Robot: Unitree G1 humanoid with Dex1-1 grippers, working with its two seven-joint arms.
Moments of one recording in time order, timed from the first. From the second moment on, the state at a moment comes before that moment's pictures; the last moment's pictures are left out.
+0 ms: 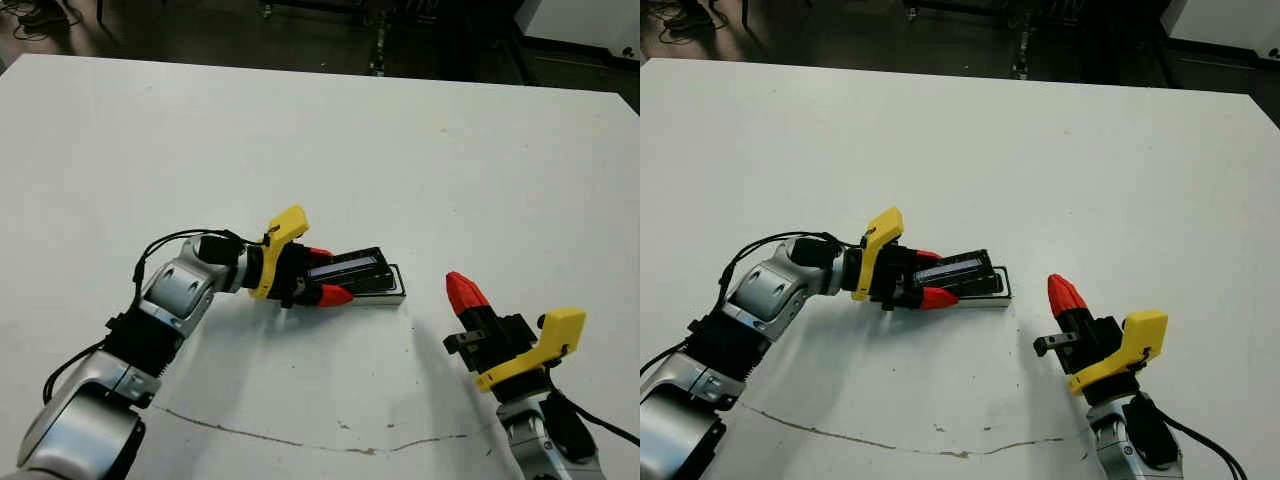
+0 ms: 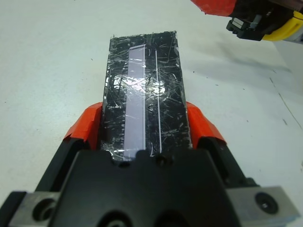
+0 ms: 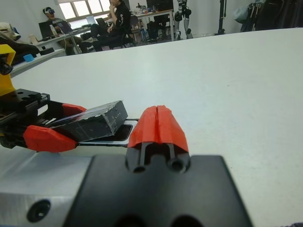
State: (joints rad) left arm -0.58 0.34 -0.40 0.30 -0.27 0.45 -1.05; right arm 0.33 -0.17 -0.03 -0.45 0.40 0.17 0.28
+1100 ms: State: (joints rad) left arm -0.63 0.25 -0.45 0.43 -0.14 0.28 -1.04; right arm 0.30 -0.18 -0.09 -0.48 0.40 0.18 0.24
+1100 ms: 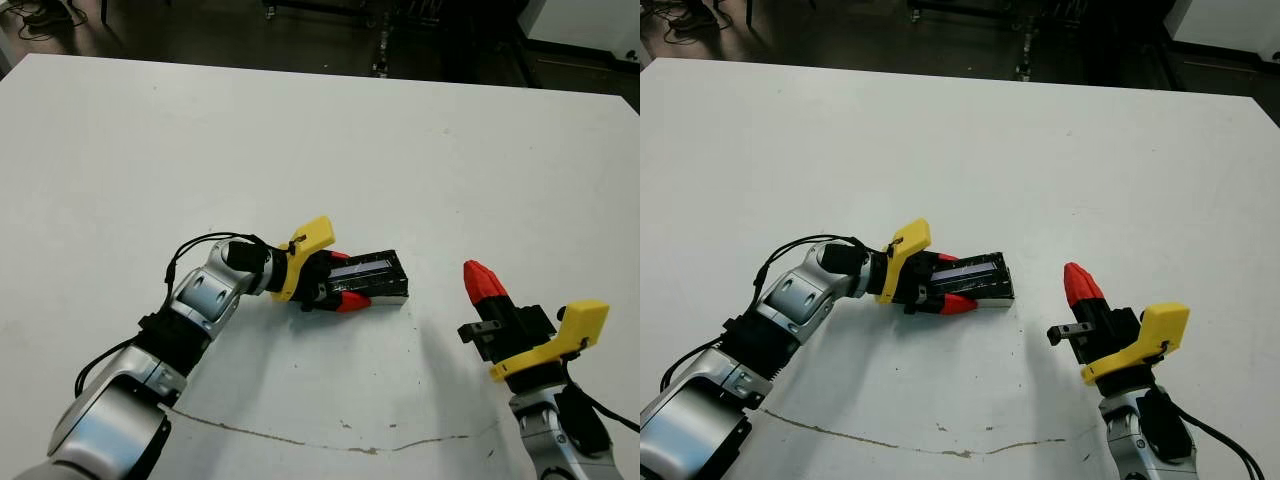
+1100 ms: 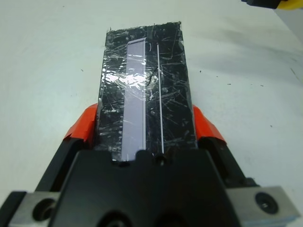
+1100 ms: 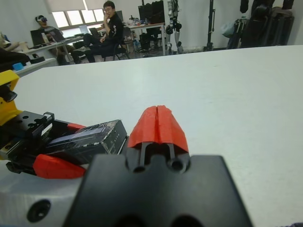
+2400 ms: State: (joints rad) left arm -0.68 0.21 -0.48 0.51 -0.04 0.19 -1.05; right arm 0.28 -0.19 -0.10 -0.48 0.41 0.18 0.26
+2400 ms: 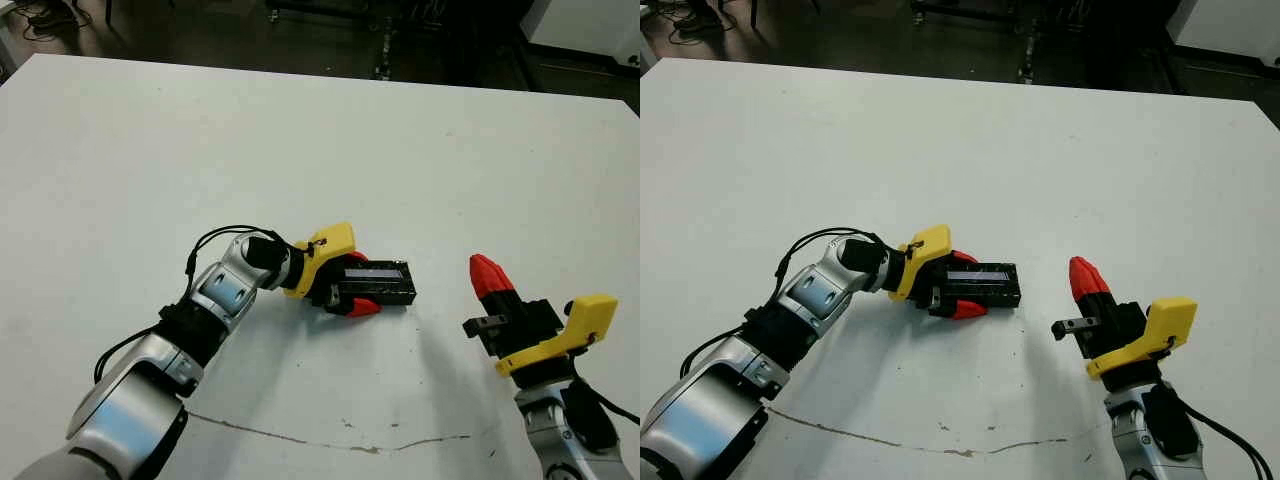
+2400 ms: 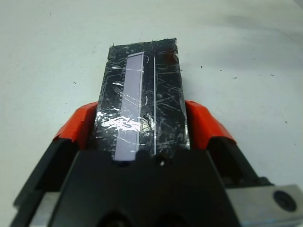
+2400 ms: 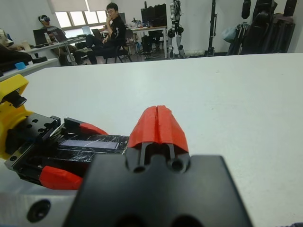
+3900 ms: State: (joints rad) left arm -0.47 0.52 -0.37 0.18 -0.12 0.24 -1.09; right arm 0.29 -0.19 -0.08 -0.48 0.41 0.18 0.26
